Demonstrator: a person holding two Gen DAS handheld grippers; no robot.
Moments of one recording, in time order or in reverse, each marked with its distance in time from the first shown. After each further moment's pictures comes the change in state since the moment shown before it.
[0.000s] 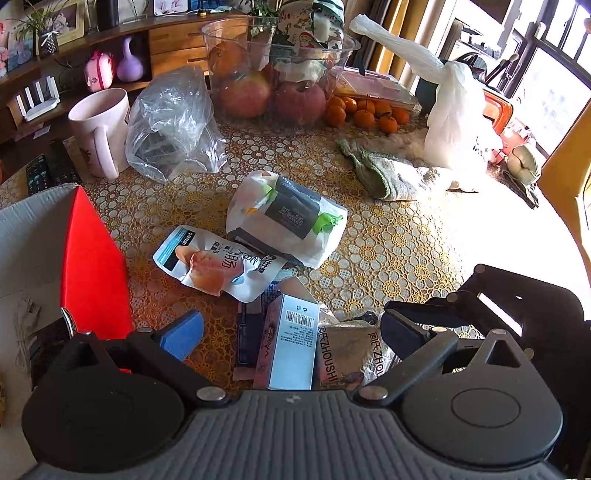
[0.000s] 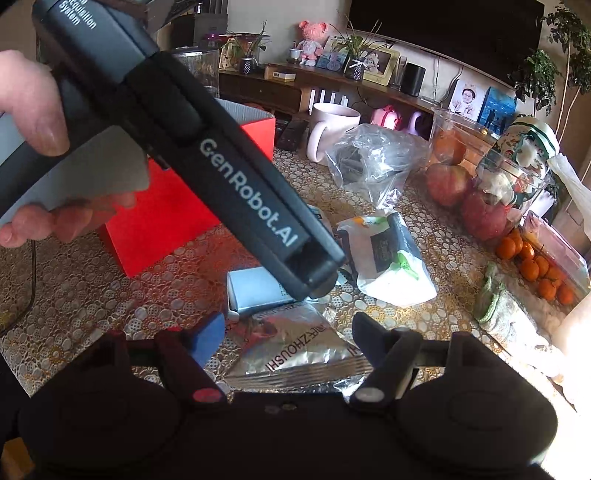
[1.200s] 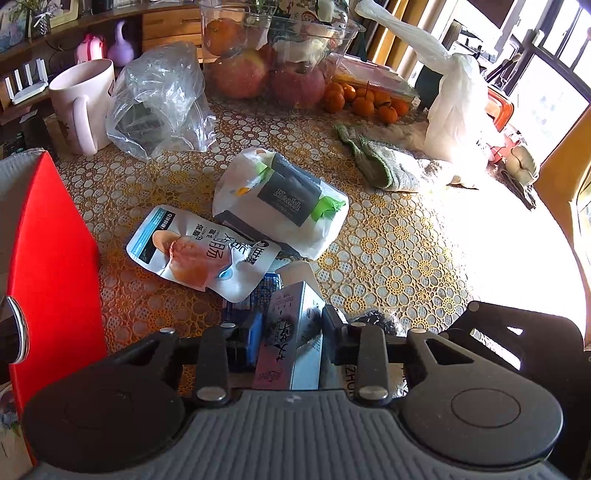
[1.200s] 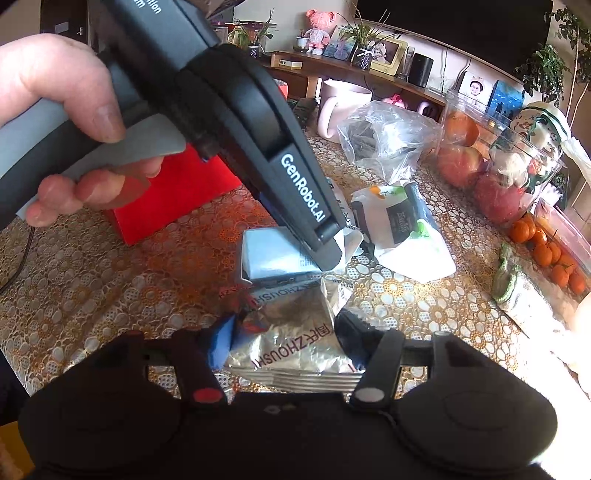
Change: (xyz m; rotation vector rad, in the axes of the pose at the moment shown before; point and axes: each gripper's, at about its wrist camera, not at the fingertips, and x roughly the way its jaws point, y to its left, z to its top) left arm 0.026 0.012 -0.006 -0.043 0.004 -0.063; right arm 0.009 0.010 -0.020 -0.016 0.028 0.005
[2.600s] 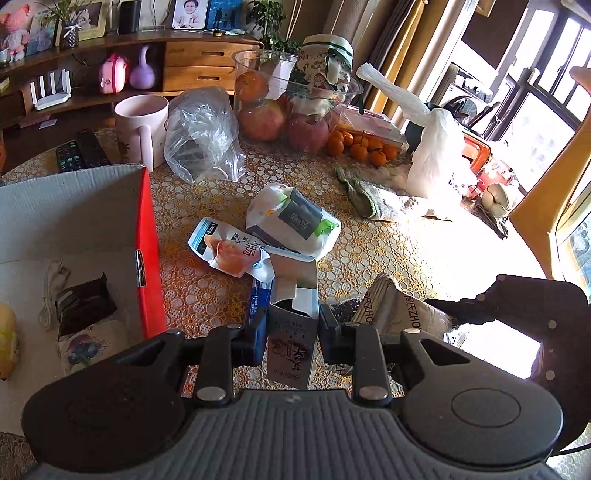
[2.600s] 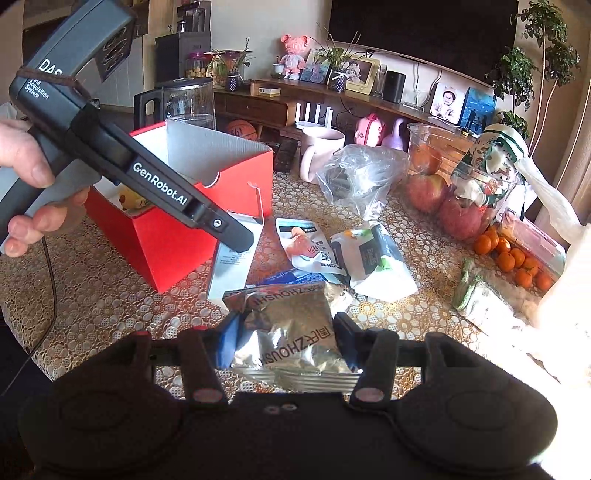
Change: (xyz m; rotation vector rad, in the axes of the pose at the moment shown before) left arm -0.102 0.015 -0.032 -0.050 -0.118 -0.019; right arm -0.074 0.001 0.021 0.084 -0.071 -0.025
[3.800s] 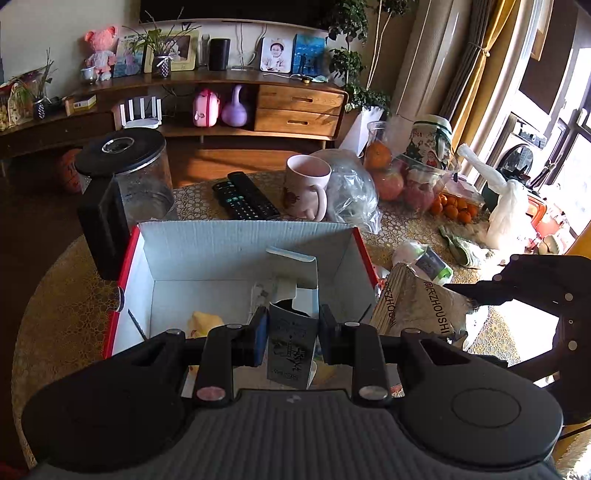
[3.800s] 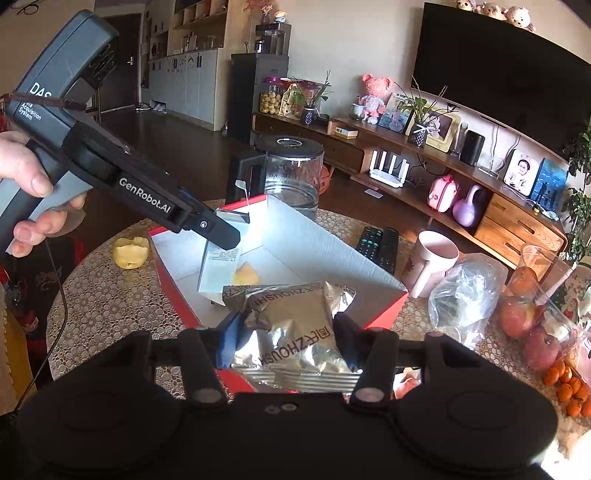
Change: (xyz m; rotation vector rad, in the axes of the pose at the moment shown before) left arm -0.136 0.140 -0.006 -0.074 -0.118 0.205; right arm 0.029 0.115 0.131 -0.168 -0.080 0.151
